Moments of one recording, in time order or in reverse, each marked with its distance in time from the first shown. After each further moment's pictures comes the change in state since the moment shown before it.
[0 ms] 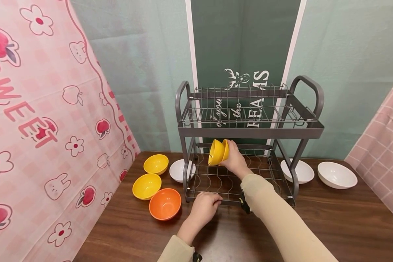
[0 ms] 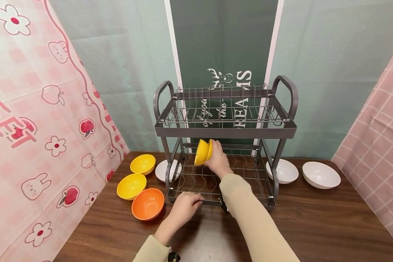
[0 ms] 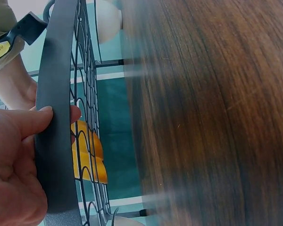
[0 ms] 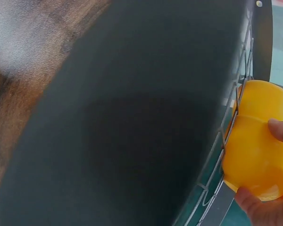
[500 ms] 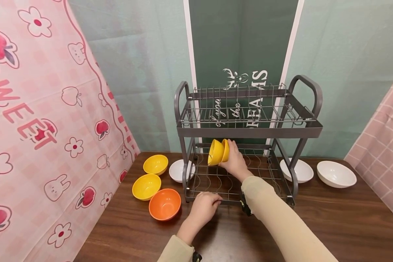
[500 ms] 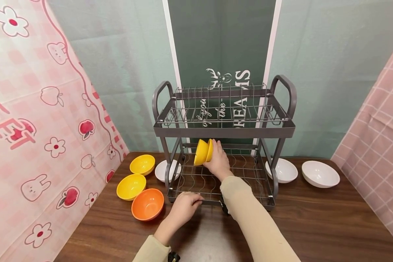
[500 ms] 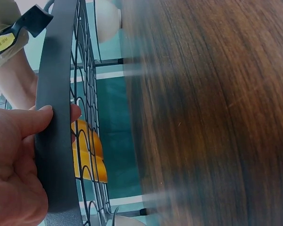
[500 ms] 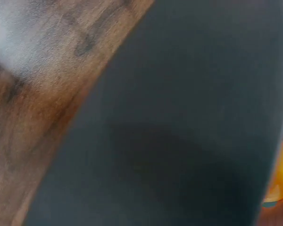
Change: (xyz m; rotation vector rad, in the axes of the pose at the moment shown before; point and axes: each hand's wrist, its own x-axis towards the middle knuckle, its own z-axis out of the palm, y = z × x) left_hand 0.001 0.003 -0.003 0.002 -0.029 -0.013; right_hand -0.004 0.012 0.005 -0.019 0.052 -0.042
